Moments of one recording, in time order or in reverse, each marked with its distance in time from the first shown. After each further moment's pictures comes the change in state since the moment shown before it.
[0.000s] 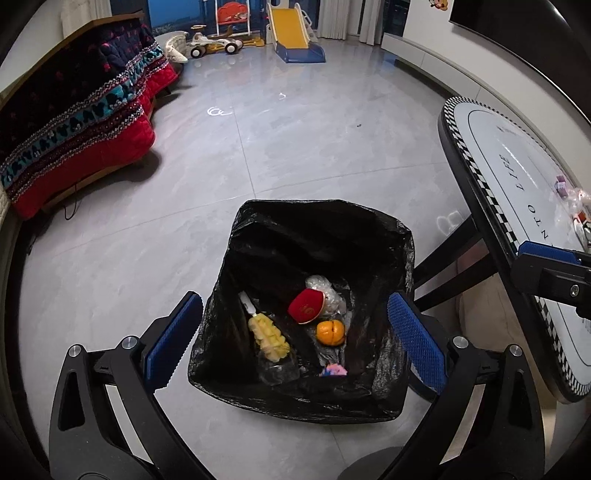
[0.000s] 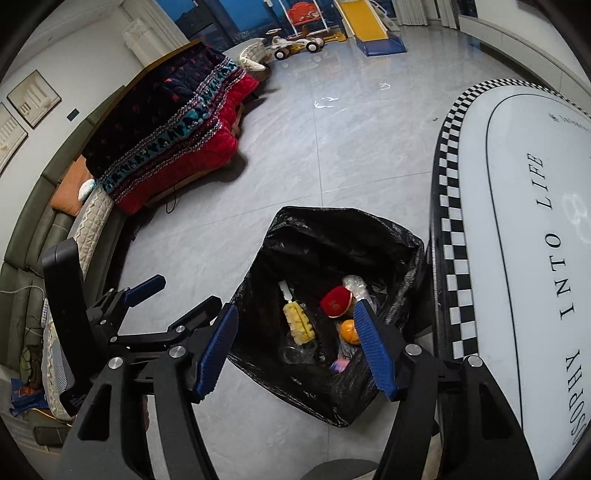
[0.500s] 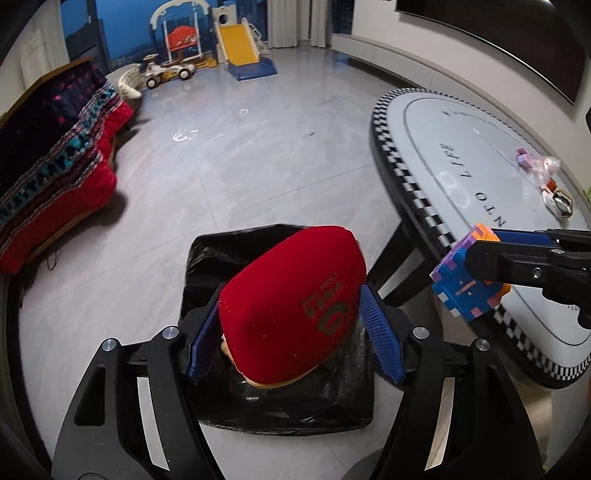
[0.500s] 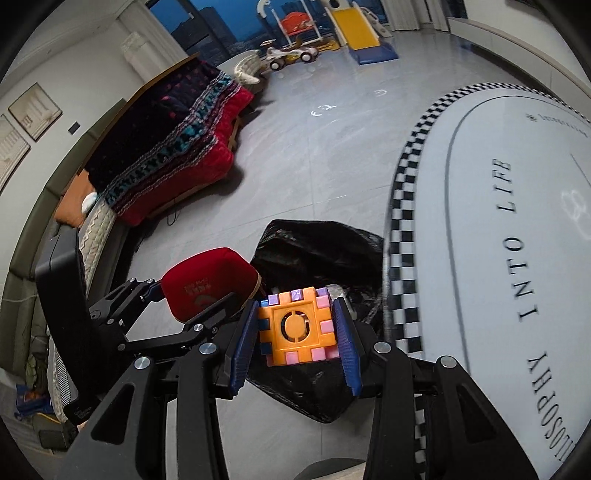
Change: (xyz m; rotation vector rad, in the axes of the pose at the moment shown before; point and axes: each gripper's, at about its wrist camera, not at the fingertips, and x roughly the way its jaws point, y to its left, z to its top) left arm -0.011 -0.070 0.018 0.147 -0.031 -0.051; right arm -0.026 -0.022 0.004 0.005 -0.017 0.024
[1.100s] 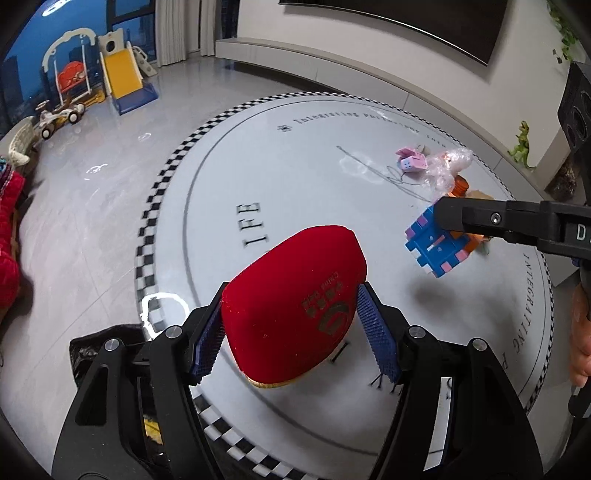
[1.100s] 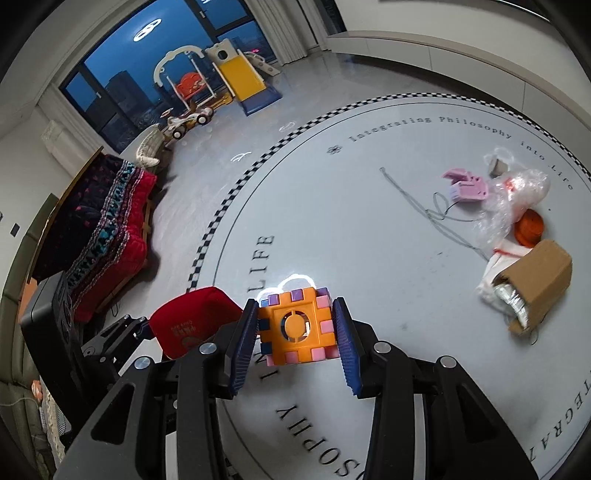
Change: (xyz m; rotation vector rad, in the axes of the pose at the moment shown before) left arm 0.022 -0.192 0.093 0.243 -0.015 -0.307; right arm -0.135 -0.197 0.016 0.299 -0.192 -0.214
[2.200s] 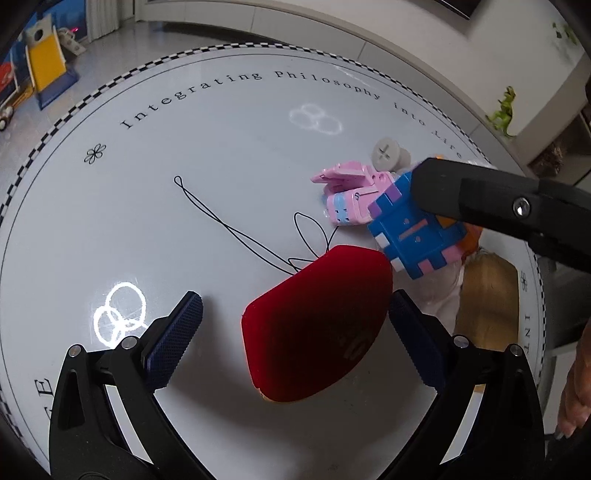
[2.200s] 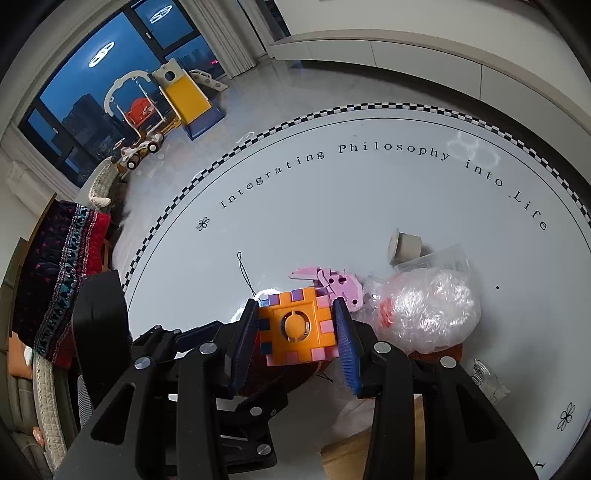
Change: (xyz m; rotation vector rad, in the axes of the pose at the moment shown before) left arm 0.185 -0.126 0.133 0.122 0.217 -0.187; right arm 0.021 -0.177 0.114 0.138 -0.034 -0.106
